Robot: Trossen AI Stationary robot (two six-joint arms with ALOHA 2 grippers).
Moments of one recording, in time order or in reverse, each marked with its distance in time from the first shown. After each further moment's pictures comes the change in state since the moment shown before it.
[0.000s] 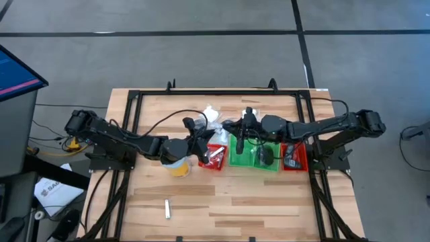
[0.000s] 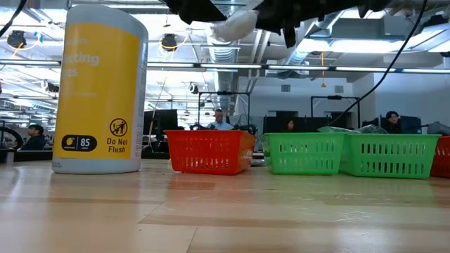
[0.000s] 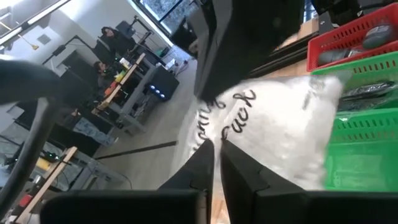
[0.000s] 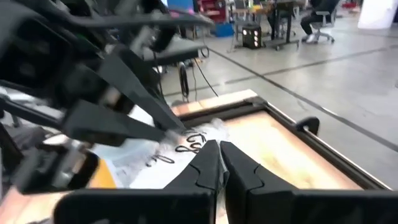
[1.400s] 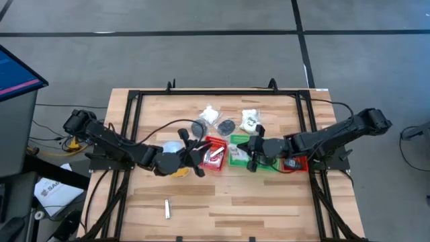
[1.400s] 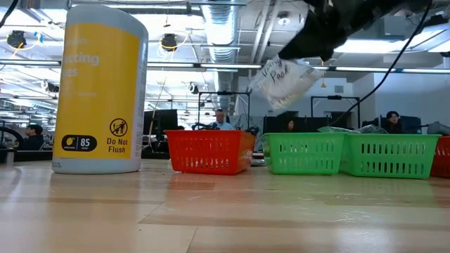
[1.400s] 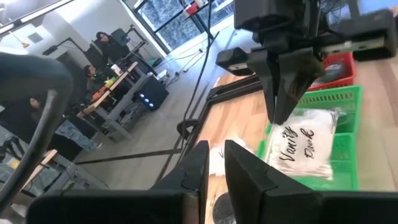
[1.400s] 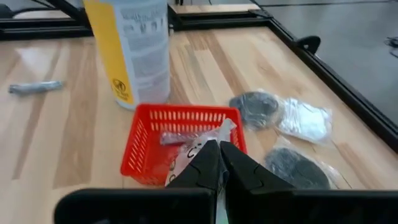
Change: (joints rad) left arm -0.151 -0.018 -0.001 -0.006 -0.093 -0.115; right arm 0.204 -0.092 -0.104 -0.380 0.190 0.031
